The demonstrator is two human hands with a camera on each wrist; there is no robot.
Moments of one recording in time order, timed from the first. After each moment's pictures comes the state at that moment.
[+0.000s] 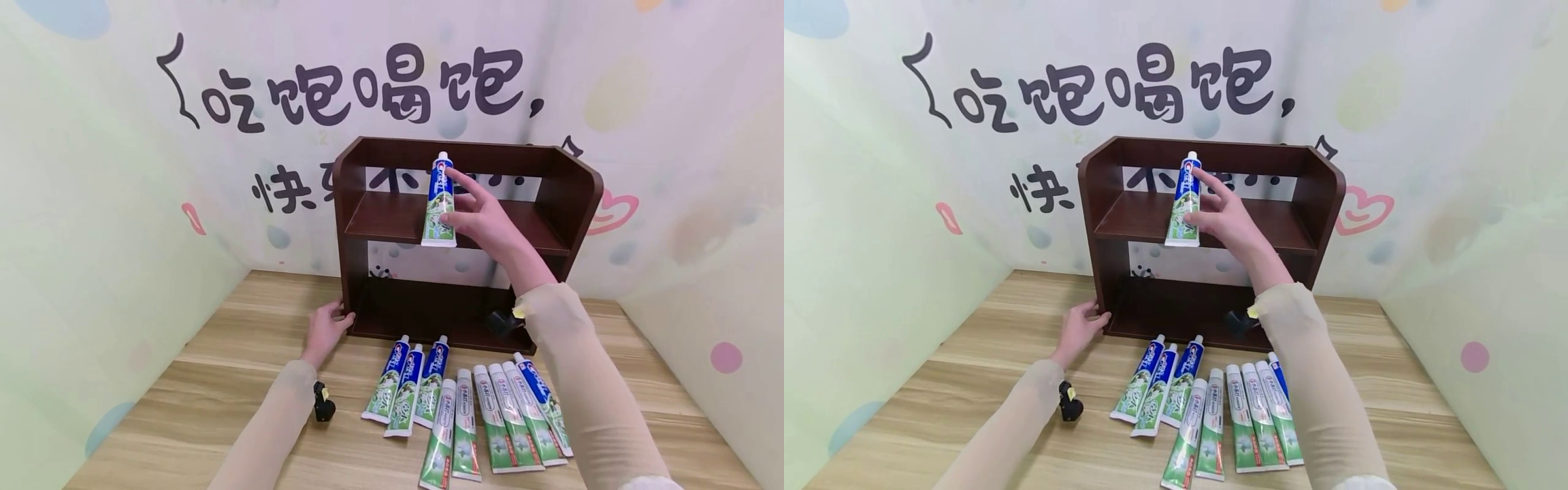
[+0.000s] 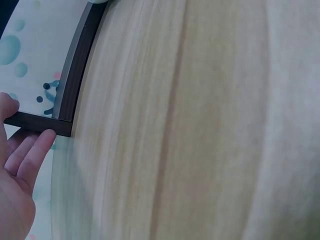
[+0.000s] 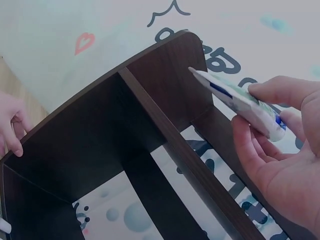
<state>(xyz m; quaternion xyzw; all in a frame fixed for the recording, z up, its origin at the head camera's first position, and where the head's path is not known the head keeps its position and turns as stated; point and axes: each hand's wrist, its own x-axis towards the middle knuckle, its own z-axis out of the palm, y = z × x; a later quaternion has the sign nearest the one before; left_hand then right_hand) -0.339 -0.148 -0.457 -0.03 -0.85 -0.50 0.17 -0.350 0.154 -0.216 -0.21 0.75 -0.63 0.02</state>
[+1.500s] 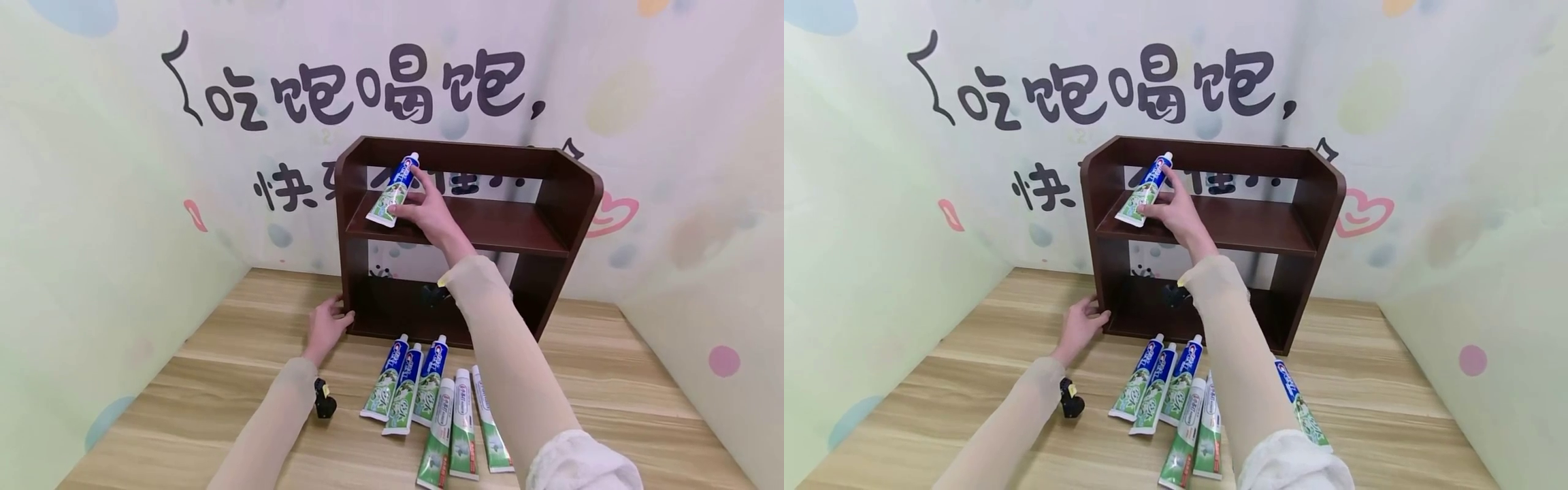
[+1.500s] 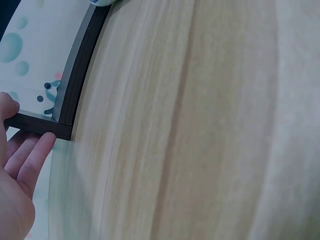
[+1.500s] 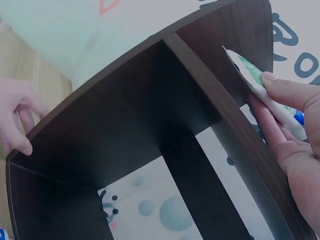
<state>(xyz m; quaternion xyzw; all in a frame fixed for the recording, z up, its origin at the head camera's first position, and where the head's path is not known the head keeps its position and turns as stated) -0.342 -0.147 -0.458 -0.01 -0.84 -0.51 0.17 -0.401 0.070 -0.231 -0.18 0.72 -0.66 -0.01</state>
